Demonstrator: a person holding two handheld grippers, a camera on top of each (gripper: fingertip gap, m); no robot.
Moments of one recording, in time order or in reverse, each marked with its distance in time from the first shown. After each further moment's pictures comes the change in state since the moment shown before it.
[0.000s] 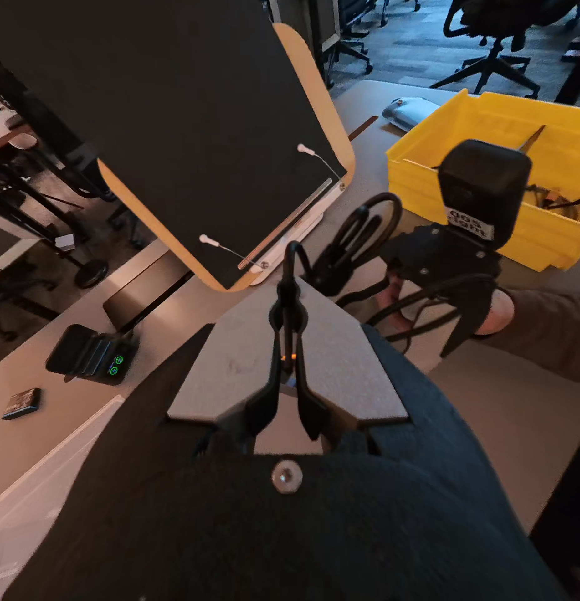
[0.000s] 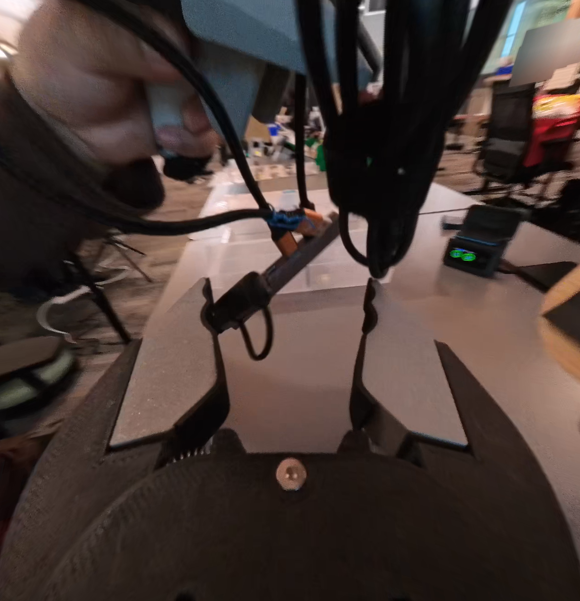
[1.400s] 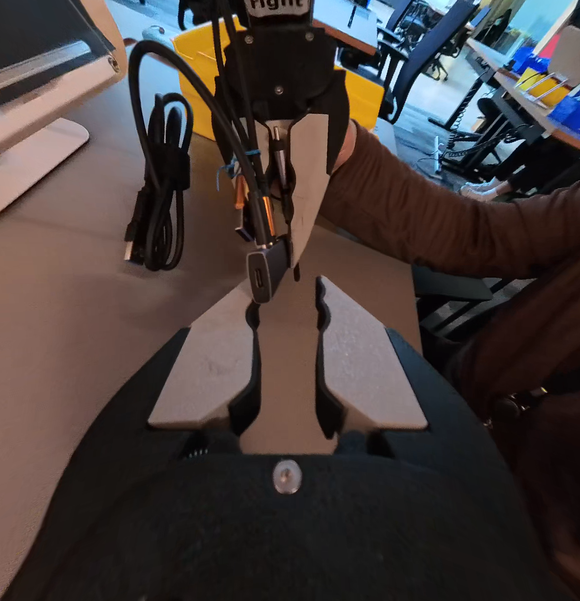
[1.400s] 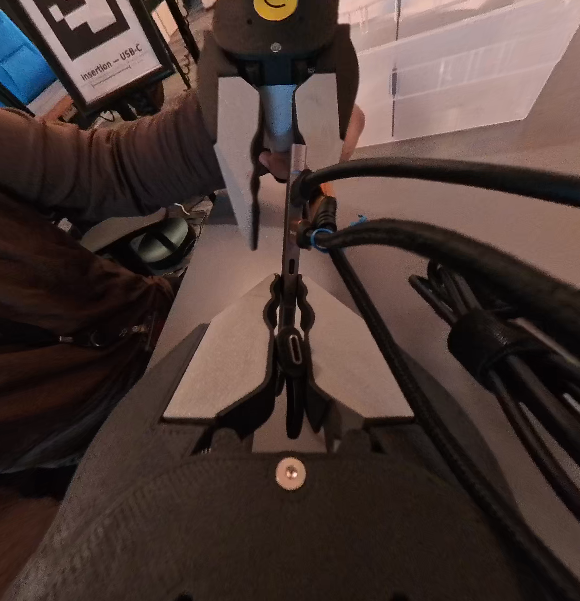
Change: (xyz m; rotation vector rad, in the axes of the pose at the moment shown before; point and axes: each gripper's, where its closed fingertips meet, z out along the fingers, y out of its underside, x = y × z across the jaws) left arm 0.095 0.123 0.032 0.034 0.763 -0.178; right arm -0.016 0.071 -0.054 -0.456 -0.351 0.157
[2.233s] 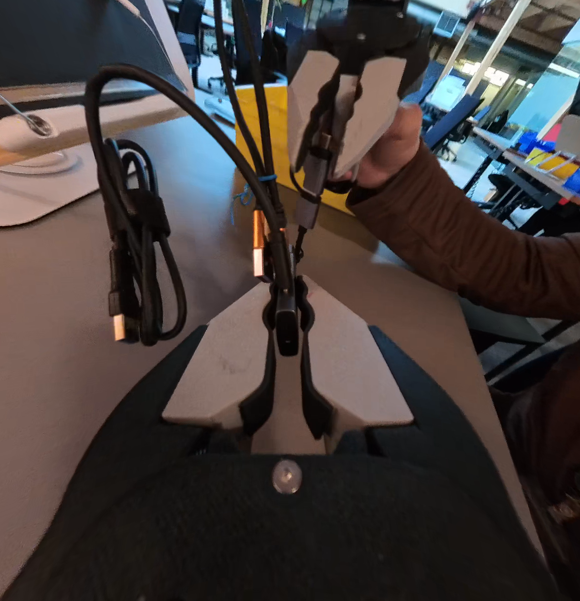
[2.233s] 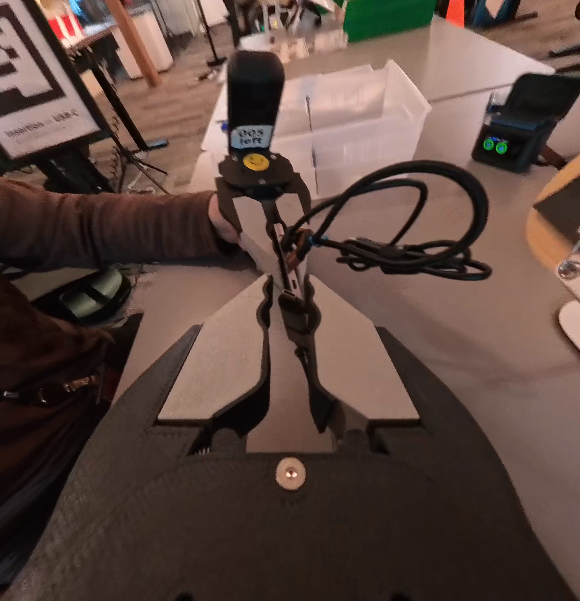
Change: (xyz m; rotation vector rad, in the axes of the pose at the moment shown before) left arm -0.036 0.020 0.005 0.214 -0.081 -0.015; right arm 0.018 -0.029 -0.033 0.152 0.243 -0.031
